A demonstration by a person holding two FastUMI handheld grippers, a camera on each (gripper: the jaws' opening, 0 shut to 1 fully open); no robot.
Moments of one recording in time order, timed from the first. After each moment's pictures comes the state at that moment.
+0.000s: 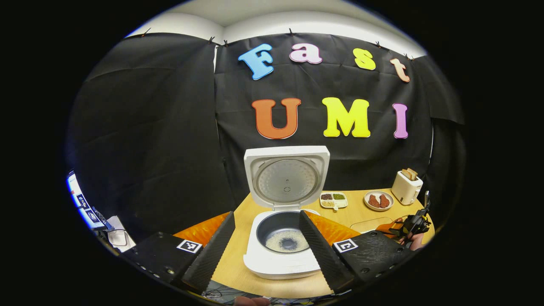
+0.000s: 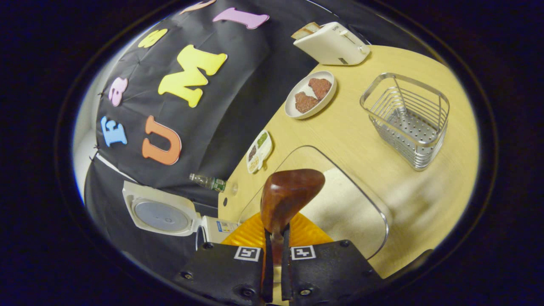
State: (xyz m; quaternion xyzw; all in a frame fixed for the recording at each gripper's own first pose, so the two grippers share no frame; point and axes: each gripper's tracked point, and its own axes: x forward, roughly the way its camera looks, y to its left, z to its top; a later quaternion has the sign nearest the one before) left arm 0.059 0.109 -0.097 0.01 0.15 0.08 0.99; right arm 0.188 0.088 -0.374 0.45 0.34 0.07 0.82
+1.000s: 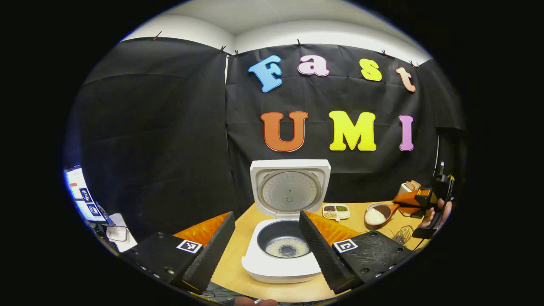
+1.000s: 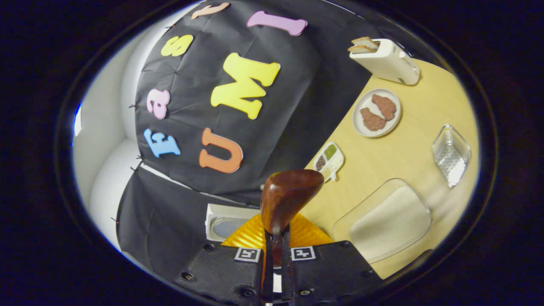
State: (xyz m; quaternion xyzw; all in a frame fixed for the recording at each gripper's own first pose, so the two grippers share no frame) left arm 0.039 0.125 -0.082 0.00 0.11 0.12 0.99; right arm 0.206 0.154 -0.179 0.50 0.28 0.21 0.79
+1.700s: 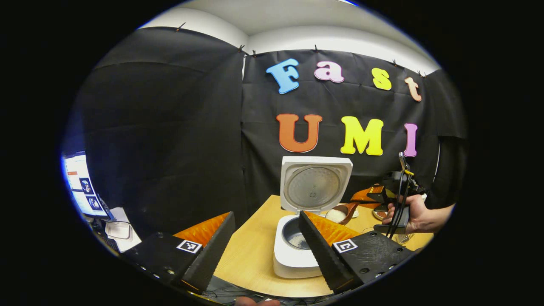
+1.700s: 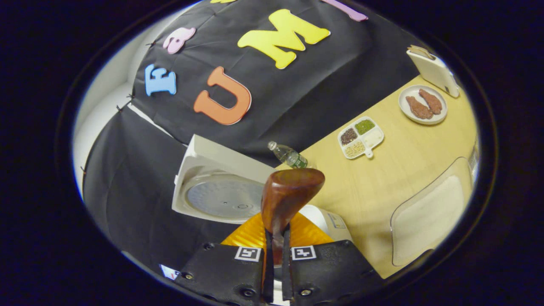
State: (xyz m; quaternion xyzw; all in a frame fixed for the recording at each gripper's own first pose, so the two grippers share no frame) left arm -0.008 0.204 -0.104 -0.04 0.10 0.13 0.99; right arm 0.223 0.326 -0.235 0.32 0.34 0.22 0.85
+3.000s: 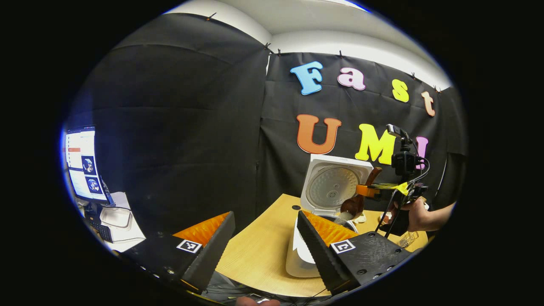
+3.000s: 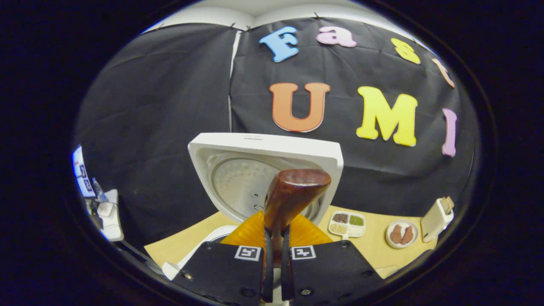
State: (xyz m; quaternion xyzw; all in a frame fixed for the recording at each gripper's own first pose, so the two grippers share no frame) left arm -0.032 0.250 -0.116 -0.09 0.09 0.16 0.98; right arm 0.209 0.394 -0.181 -0.12 0.14 0.28 0.94
